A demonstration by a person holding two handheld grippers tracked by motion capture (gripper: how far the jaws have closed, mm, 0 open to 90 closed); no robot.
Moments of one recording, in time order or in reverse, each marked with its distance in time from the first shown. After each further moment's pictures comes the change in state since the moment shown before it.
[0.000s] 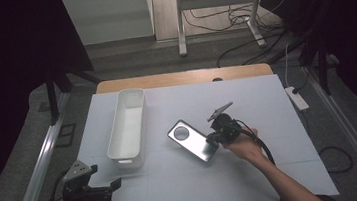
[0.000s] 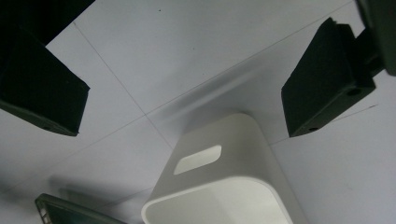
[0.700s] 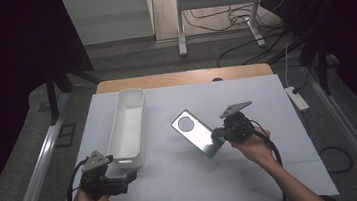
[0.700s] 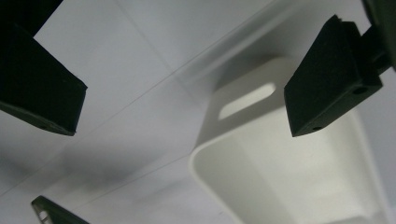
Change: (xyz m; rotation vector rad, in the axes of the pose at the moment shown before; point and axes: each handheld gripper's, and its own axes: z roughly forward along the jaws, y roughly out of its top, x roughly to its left) left arm -0.025 0.031 0.030 -0.051 -0.088 0.057; right arm 0.003 -0.013 -0.044 -0.178 -0.031 0.019
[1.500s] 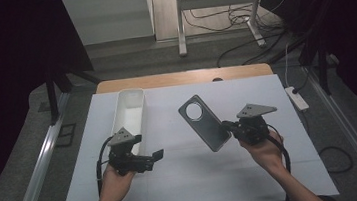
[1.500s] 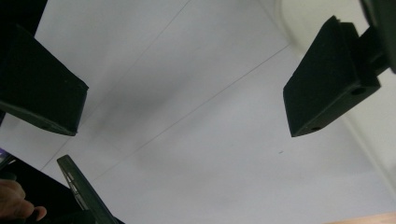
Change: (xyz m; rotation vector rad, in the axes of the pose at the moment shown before) left arm -0.018 0.056 0.049 -0.064 -0.145 0.011; right arm 0.008 -0.012 -0.043 -0.242 -0.099 0.024
